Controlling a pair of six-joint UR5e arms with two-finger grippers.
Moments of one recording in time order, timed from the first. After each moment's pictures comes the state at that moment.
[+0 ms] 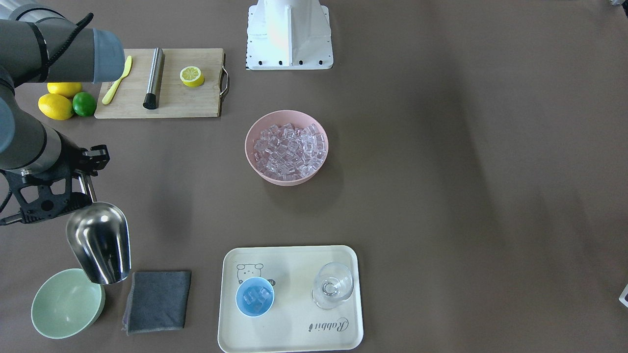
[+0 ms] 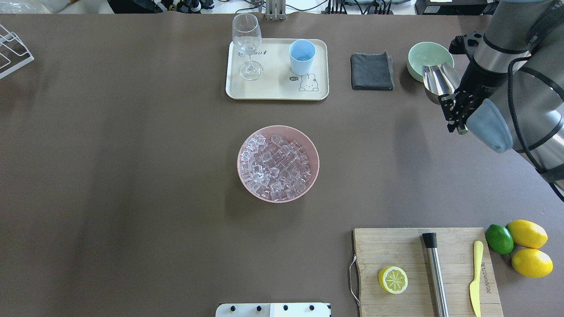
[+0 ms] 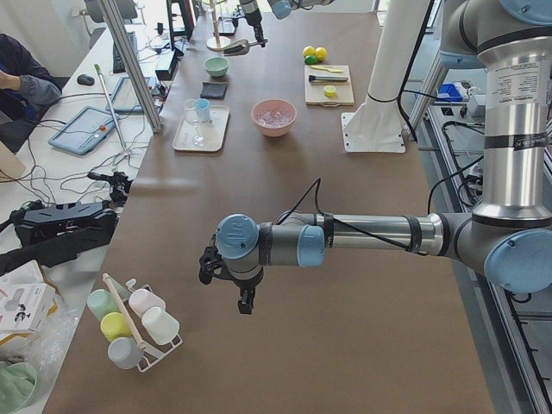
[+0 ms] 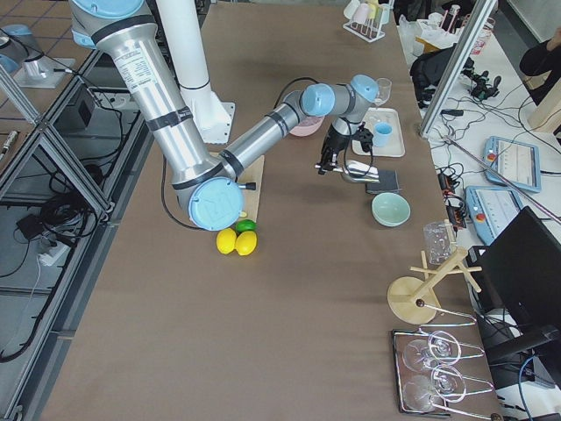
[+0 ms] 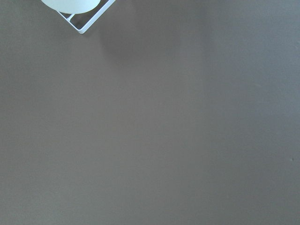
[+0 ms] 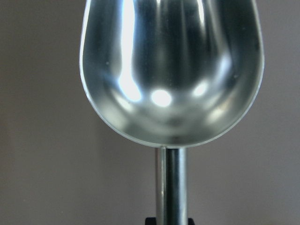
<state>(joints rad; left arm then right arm) -1.59 -1.49 -1.66 -1.56 -2.42 0.08 1.02 -1.17 1.80 -2.05 2.31 0.53</state>
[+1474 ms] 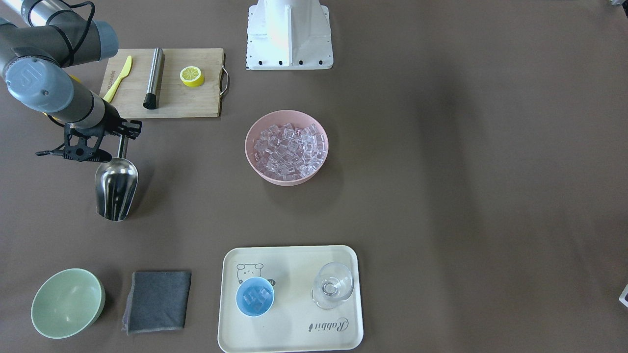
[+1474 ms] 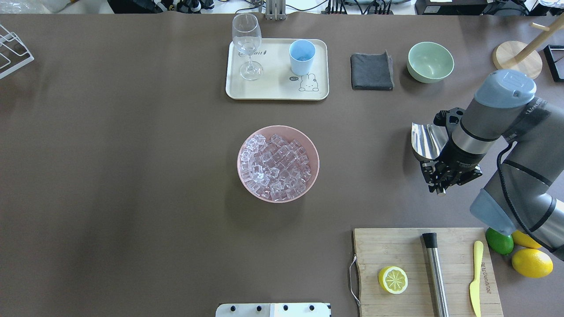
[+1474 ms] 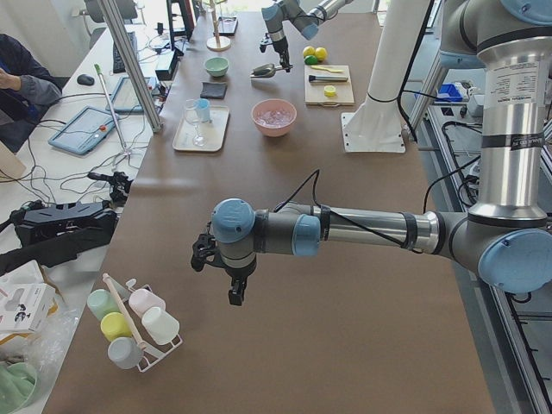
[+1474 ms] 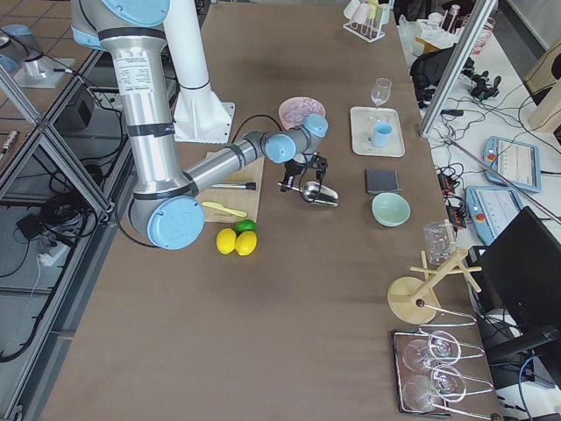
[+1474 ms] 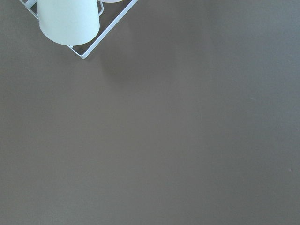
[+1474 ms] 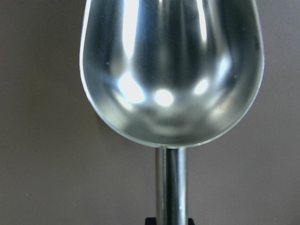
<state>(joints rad) -1.59 -1.52 -1.68 -1.56 -2.38 0.08 0.79 -1.40 1.84 -1.66 2.30 0.90</state>
